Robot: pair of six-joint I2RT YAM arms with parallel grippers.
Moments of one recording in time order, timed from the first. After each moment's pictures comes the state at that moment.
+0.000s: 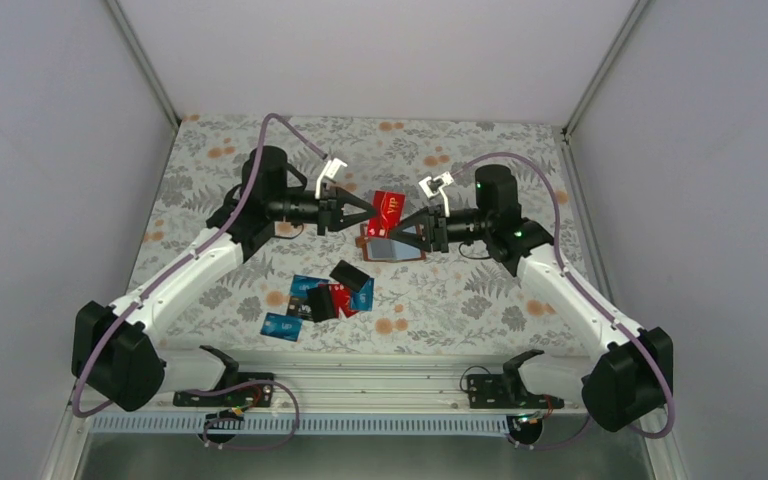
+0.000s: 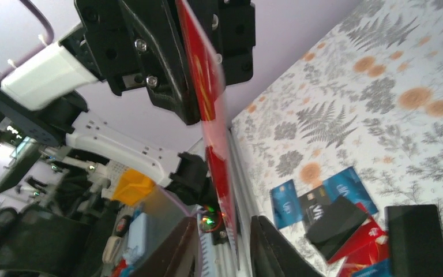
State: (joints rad) left arm -0.49 1.29 1.05 -0.01 1.04 -0.43; right arm 0.43 1.20 0.93 -0.19 -1.15 0.37
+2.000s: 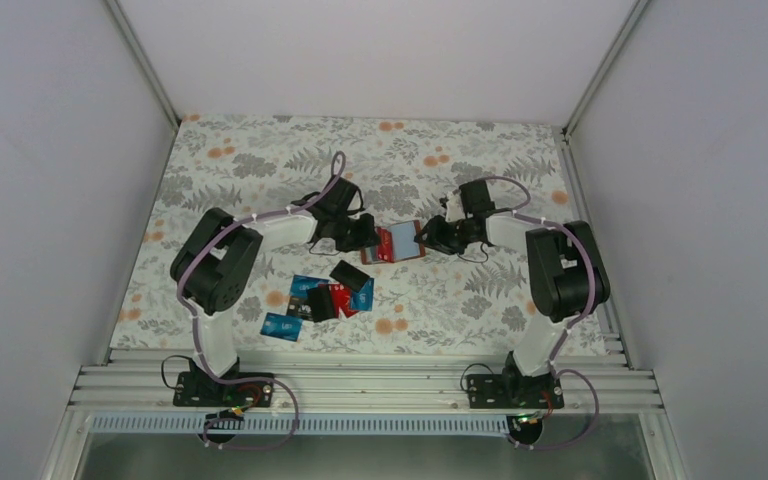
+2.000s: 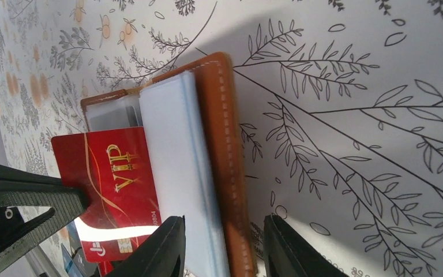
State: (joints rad) left arm -0.58 1.91 1.16 -0.21 0.46 -0.75; right arm 0.24 1.79 0.95 -0.26 -0.60 0.48
